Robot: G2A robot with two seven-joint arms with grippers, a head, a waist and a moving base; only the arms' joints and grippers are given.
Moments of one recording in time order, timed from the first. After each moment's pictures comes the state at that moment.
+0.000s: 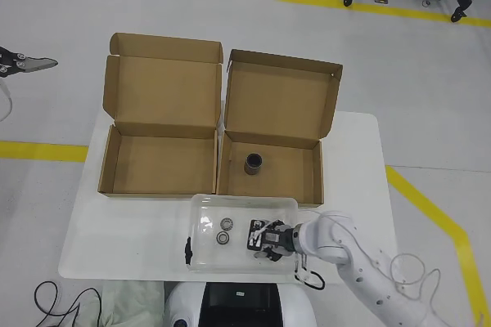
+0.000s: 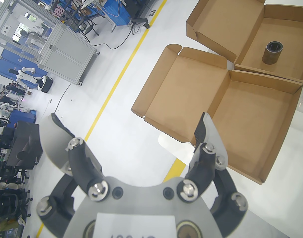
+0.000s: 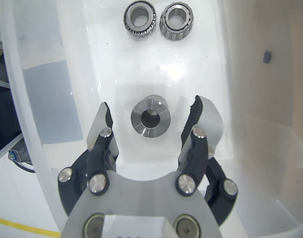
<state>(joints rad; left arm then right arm) 0.47 -0.15 -1.01 -1.52 0.83 -0.88 -0.12 -1.24 -1.14 0.86 -1.71 -1.14 -0.77 0.85</state>
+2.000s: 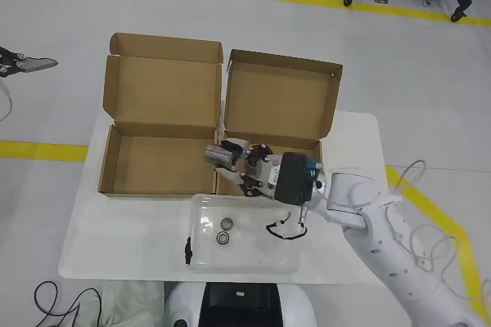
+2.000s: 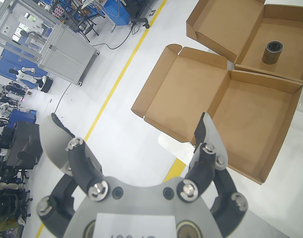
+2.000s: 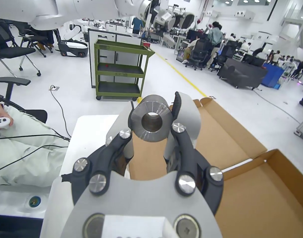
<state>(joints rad) 0.47 -0.15 -1.01 -1.52 0.83 -0.88 -0.12 -1.00 -1.18 0.93 -1.86 -1.11 -0.71 -0.08</state>
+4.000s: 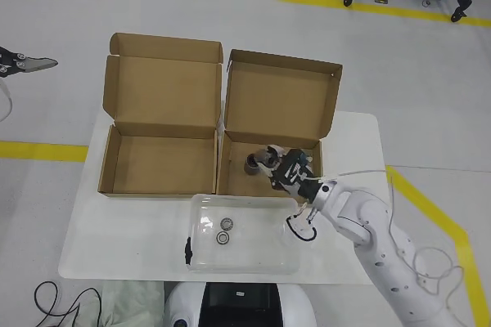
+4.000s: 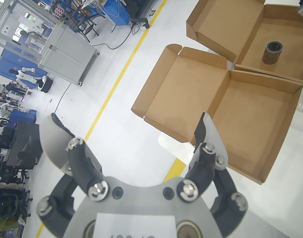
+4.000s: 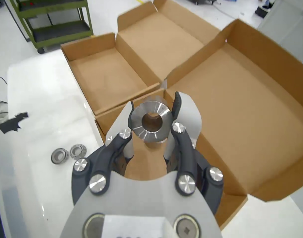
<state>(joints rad) 0.47 -0.15 -1.01 -1.52 0.83 -0.88 -0.12 -1.23 -1.17 1.08 -1.79 -1.21 -0.48 0.30</state>
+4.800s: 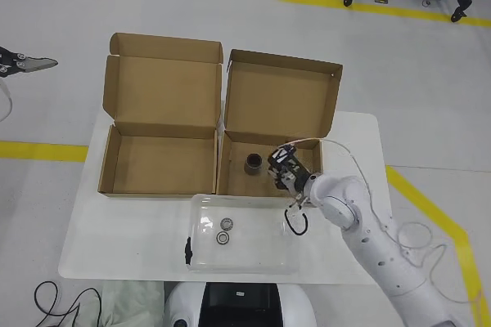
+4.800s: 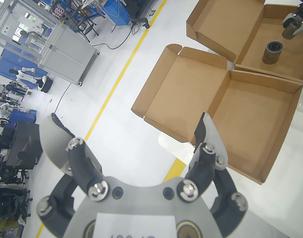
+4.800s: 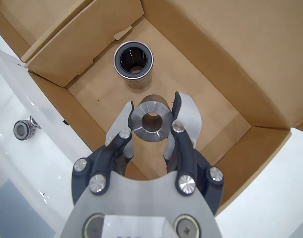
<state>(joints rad) 0.47 -0.15 -1.01 -1.52 0.83 -0.88 -0.12 -1.06 -1.22 0.97 -1.54 -1.07 -0.29 0.69</state>
